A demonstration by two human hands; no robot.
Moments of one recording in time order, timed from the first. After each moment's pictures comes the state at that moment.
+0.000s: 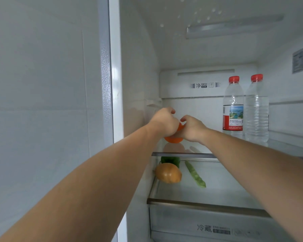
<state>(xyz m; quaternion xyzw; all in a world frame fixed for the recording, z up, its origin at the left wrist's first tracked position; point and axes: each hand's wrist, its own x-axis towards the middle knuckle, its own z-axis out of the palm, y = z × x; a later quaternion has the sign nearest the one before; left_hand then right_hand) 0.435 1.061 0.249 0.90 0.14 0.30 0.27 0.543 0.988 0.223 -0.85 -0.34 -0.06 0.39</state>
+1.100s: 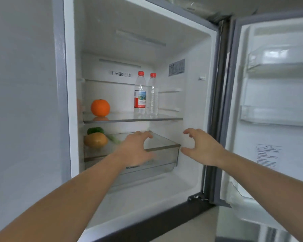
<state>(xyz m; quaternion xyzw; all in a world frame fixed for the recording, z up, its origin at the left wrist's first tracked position) 0.340 0.969 0.114 0.94 -0.17 0.18 0.22 0.314 0.735 0.133 -0.95 -0.13 -0.19 0.19</state>
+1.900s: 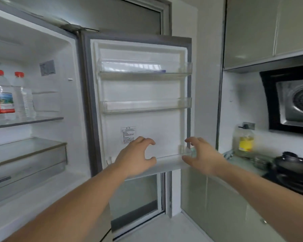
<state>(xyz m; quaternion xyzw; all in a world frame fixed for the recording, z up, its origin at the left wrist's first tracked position) 0.160 0.658 0.089 0.82 -0.48 0.15 0.26 0.003 0.480 0.093 -0.94 0.20 -0.25 0.15</state>
